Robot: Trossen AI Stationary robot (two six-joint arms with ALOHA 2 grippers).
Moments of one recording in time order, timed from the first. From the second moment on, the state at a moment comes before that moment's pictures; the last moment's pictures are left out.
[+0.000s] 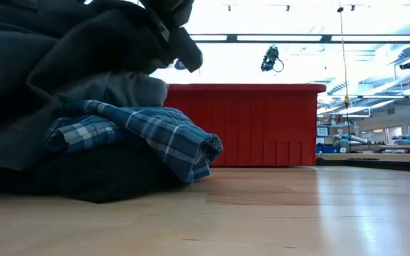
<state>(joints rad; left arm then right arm) -0.47 0.97 0.45 -0.44 -0.14 -0.80 0.33 2.19 1.82 -0.25 0.39 1.63</state>
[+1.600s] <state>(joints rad) -0.47 0.97 0.44 -0.38 -0.22 -0.89 0.24 2.21 1.64 -0.05 0.65 1.74</state>
